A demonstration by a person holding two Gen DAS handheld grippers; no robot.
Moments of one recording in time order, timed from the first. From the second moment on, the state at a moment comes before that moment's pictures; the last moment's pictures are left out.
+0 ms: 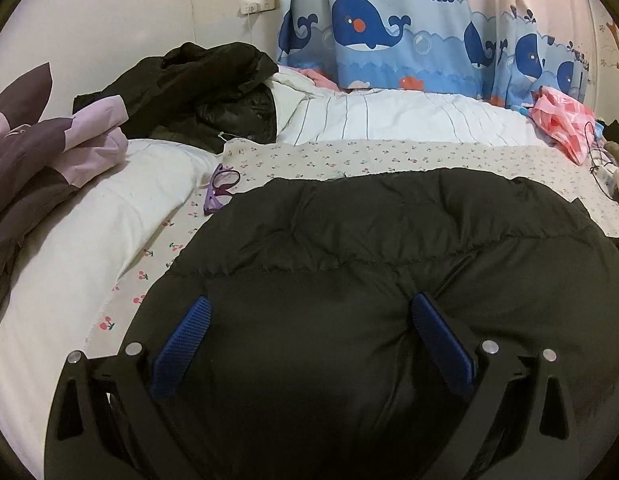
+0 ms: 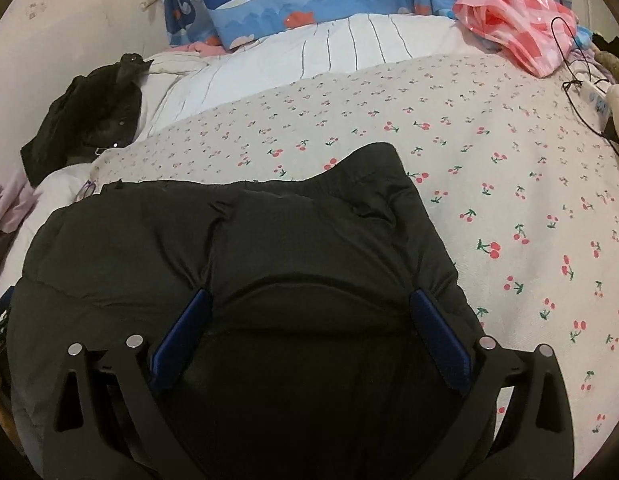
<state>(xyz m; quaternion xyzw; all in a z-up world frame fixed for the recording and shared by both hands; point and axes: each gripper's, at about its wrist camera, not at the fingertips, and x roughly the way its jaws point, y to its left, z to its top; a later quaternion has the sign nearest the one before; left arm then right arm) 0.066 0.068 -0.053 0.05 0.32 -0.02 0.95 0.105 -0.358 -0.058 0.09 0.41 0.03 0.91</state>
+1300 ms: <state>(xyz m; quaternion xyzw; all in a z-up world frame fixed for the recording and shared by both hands) -0.070 0.197 -0.054 -0.35 0.45 -0.12 0.81 -0.048 -0.428 -0.076 0.32 0.52 0.18 0.77</state>
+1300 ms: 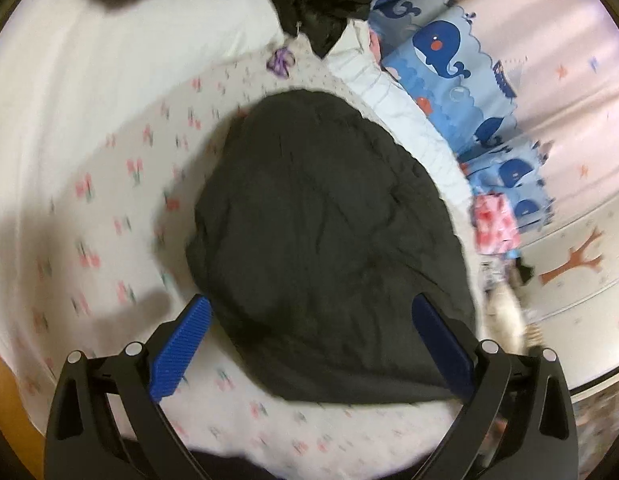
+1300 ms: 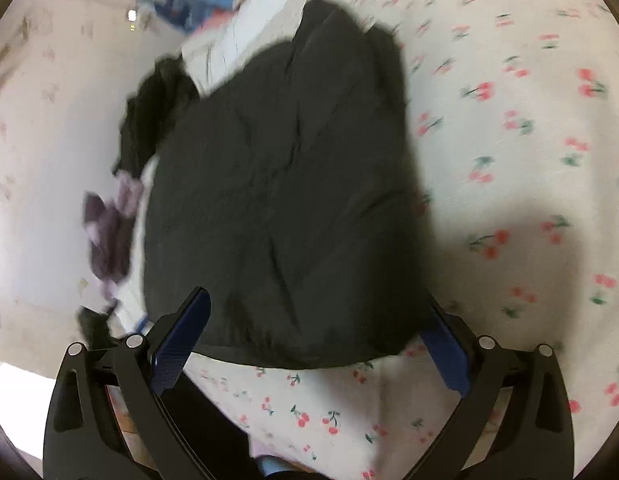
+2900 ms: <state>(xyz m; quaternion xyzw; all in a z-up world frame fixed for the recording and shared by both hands) -0.083 0.195 -0.110 -0.46 0.48 -0.15 0.73 -0.147 -0.471 -0.050 0.38 0.47 0.18 0.78</state>
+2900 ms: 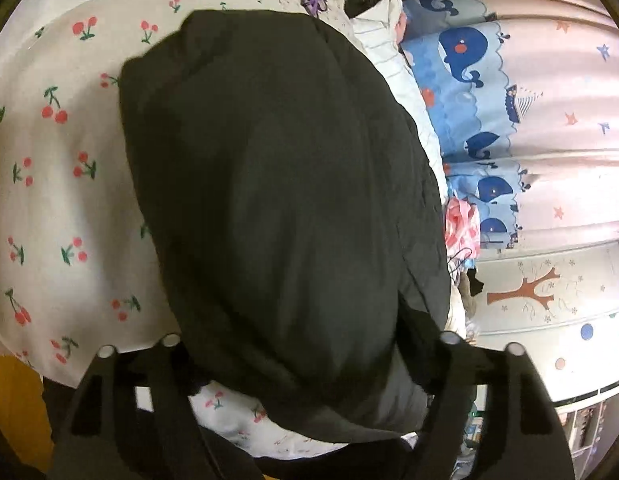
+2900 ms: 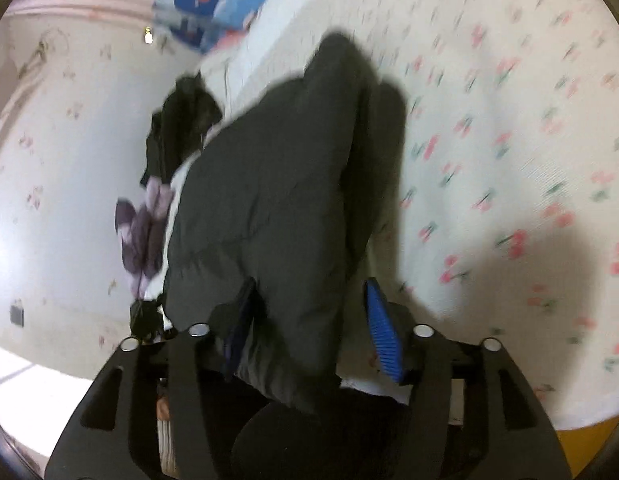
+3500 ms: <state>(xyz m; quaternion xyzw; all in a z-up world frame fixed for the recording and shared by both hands) -0.123 0.144 -0.072 -0.42 0.51 -0.23 0.72 -0.139 -0.485 -0.007 0.41 0.39 0.25 0.78</state>
